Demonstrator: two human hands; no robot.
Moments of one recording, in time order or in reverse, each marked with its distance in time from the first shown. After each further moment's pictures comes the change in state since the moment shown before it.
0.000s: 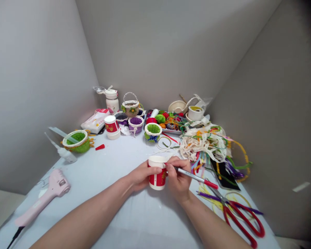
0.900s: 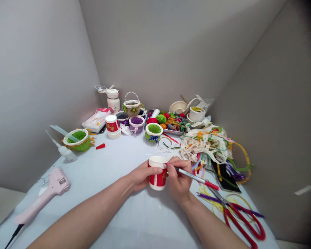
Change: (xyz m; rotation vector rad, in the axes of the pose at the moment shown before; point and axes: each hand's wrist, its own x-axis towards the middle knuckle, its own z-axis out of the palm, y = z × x) left_hand 0.000 -0.001 -0.001 0.017 -0.013 -0.003; right_hand 0.000 0.001 -0.001 0.004 0.000 0.002
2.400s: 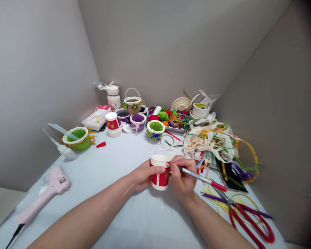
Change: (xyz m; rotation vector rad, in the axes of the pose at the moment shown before) left_hand 0.001 0.001 -0.001 0.001 0.094 -0.055; right_hand 0.002 -0.002 0.001 -0.015 -0.008 0.008
